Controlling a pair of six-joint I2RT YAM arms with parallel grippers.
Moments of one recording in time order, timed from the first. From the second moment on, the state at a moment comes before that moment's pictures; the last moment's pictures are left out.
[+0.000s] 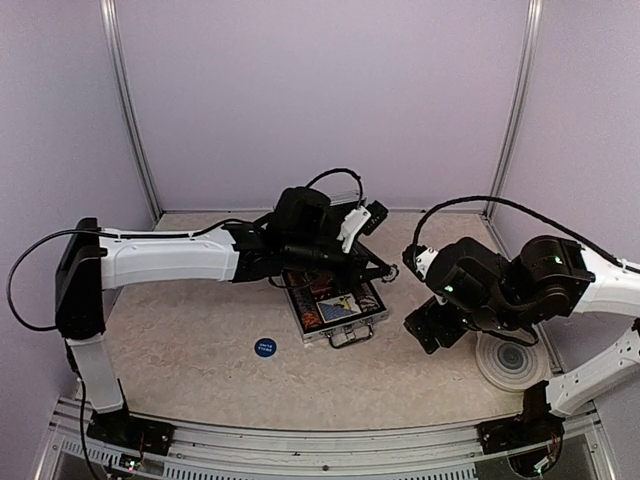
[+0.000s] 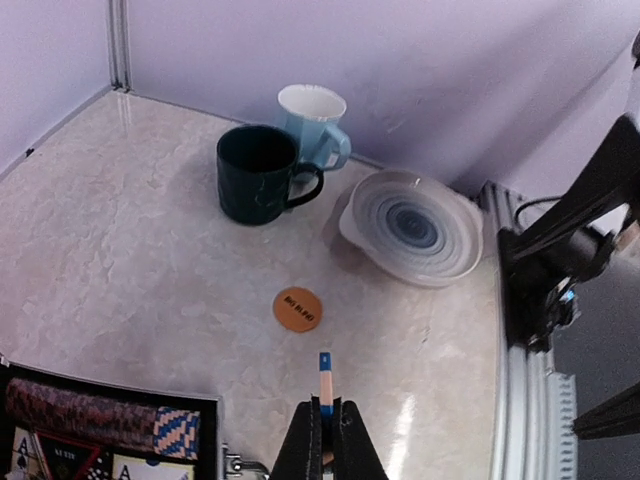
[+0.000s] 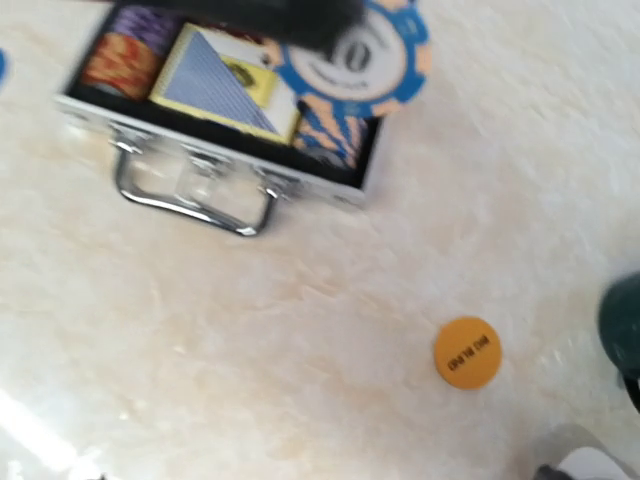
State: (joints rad) left arm -0.98 1.84 1.44 0.02 0.38 -0.11; right arm 1.28 1.18 1.19 -1.04 0.54 0.45
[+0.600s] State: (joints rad) left arm -0.97 2.29 1.90 -0.41 0.24 0.43; right arm 1.25 1.07 1.06 -1.00 0.61 0.47
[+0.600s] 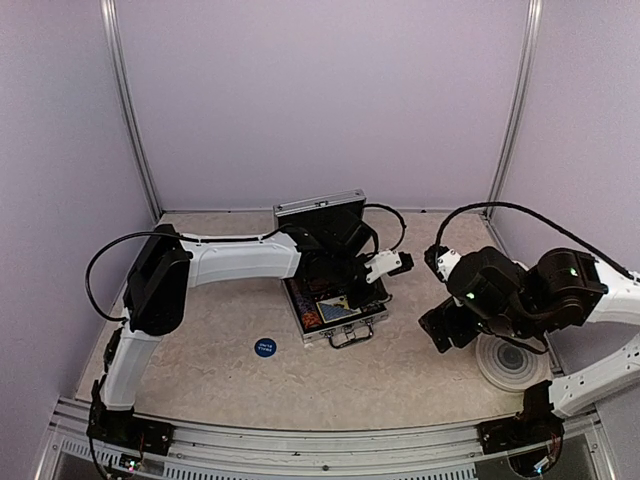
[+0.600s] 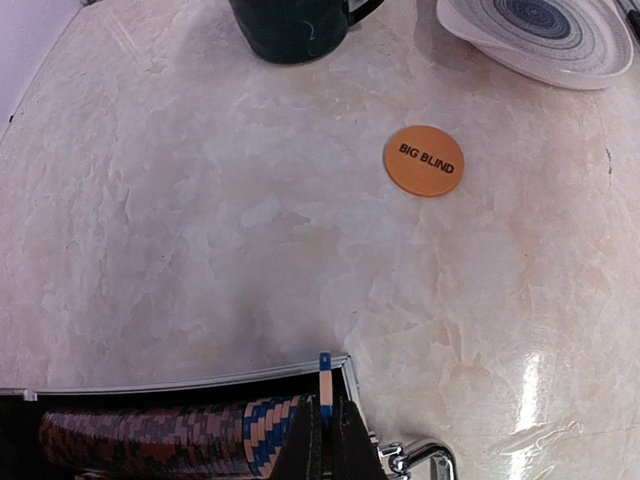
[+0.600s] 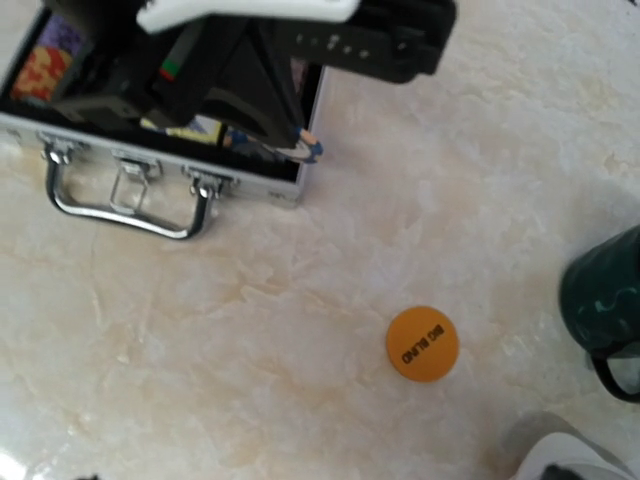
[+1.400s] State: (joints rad) left arm -0.97 2.30 1.86 -0.40 0.20 0.45; right arm 1.23 1.10 1.06 -0.97 0.59 0.47
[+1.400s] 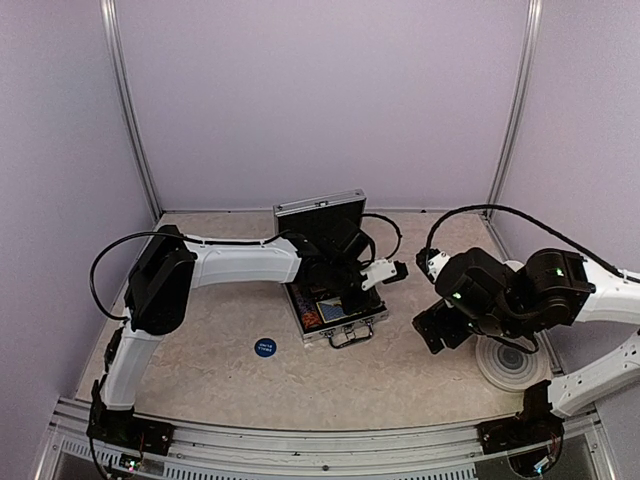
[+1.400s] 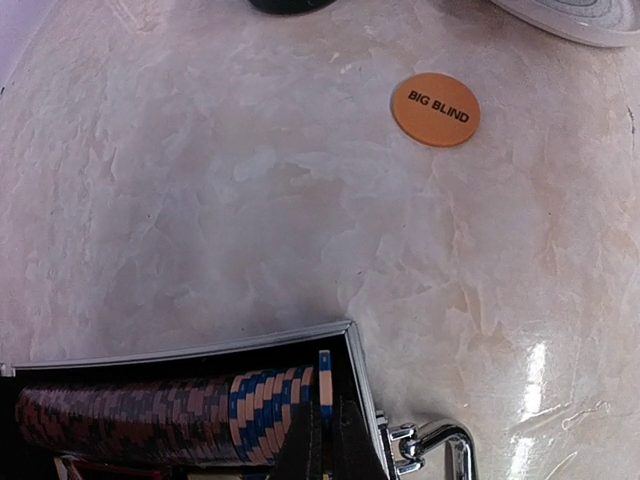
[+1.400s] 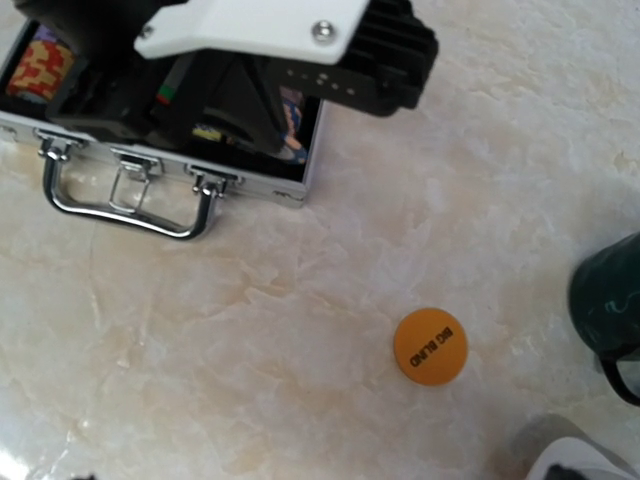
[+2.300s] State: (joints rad) left arm -0.94 2.13 1.65 -0.33 0.10 0.19; right arm 0.87 1.30 1.06 -0.89 0.37 0.37
